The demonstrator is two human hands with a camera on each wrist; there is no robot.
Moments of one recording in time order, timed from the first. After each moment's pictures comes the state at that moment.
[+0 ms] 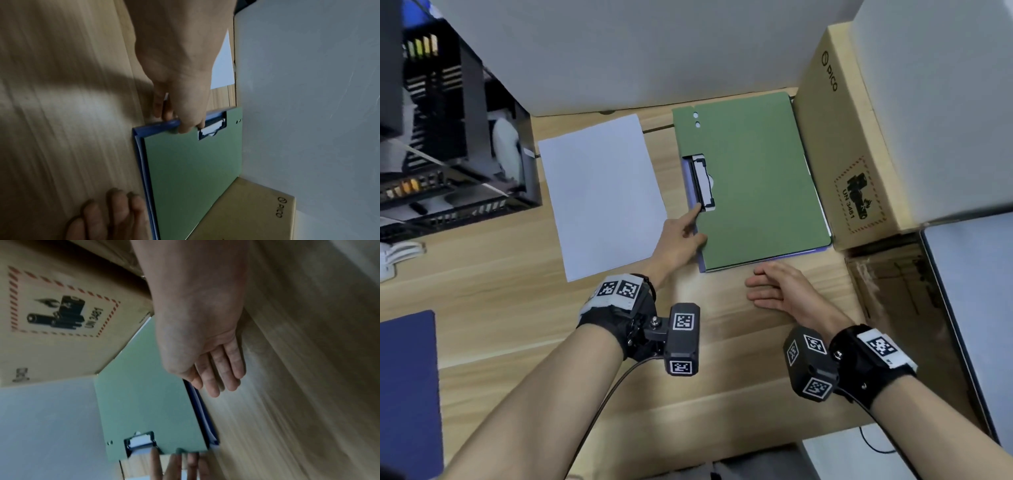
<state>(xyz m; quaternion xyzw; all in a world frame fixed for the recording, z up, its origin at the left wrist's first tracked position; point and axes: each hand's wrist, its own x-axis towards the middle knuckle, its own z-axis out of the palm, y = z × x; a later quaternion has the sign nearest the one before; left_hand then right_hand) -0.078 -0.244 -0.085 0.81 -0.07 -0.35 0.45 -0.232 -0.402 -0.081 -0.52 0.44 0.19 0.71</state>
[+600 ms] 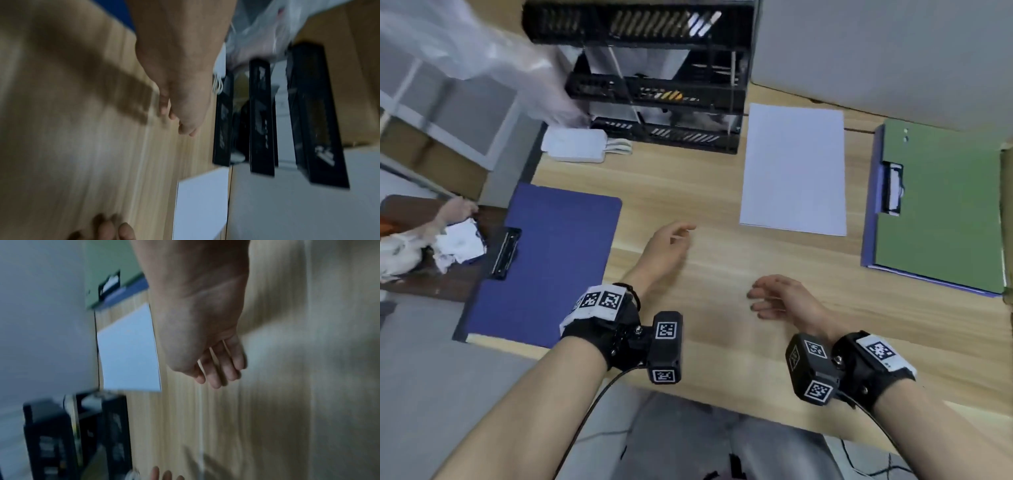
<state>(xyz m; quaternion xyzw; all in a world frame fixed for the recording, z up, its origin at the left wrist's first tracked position) -0.128 0.100 -0.045 0.83 0.09 -0.25 0.49 -0.201 -0.144 -0.078 -0.62 0.29 0.34 0.64</state>
